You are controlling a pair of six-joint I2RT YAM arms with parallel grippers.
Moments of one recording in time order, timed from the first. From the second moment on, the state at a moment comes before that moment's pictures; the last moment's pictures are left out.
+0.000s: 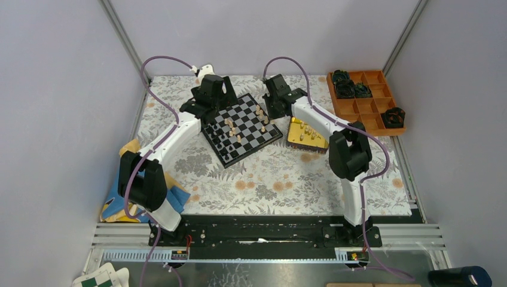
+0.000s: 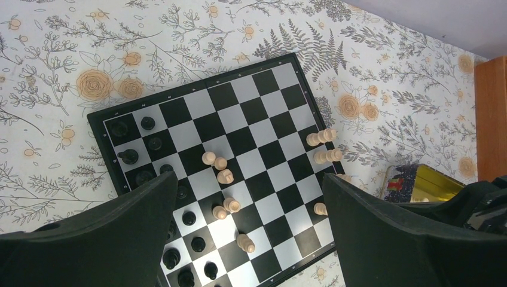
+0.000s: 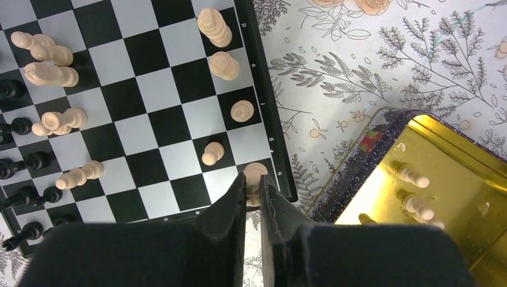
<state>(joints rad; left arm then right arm) -0.37 1.63 1.36 -0.30 -0.31 -0.55 0.56 2.09 1.80 -0.62 0.12 0.20</state>
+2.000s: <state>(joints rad) -0.36 1.64 1.36 -0.30 -0.31 -0.55 0.57 2.23 1.85 -0.58 0.08 0.18</state>
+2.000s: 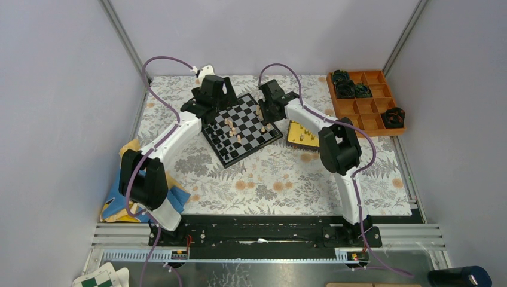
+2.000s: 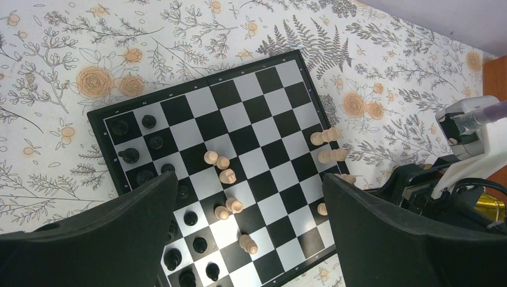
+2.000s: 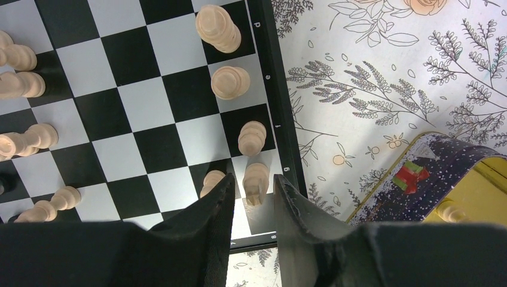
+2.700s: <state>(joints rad) -0.36 1.64 1.45 -0.34 -0.23 -0.55 0.57 2.17 1.85 -0.56 0.09 0.18</state>
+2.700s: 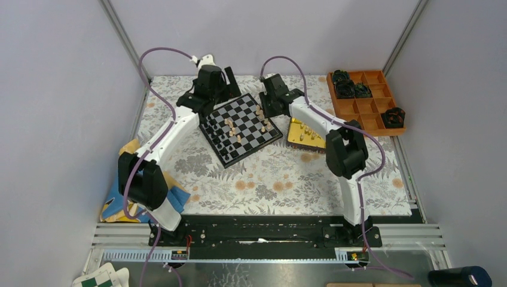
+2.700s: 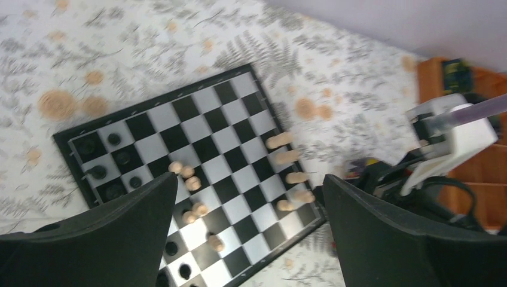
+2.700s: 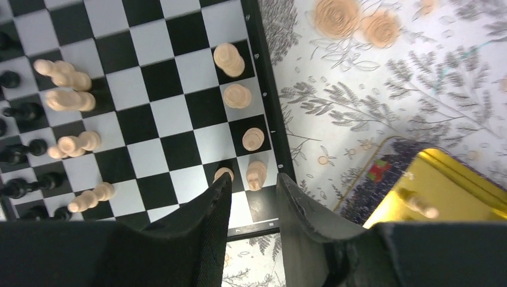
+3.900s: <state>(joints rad) -0.36 1.65 1.81 -0.78 -0.22 -0.92 0.41 2.00 1.43 -0.16 0.39 0.32</state>
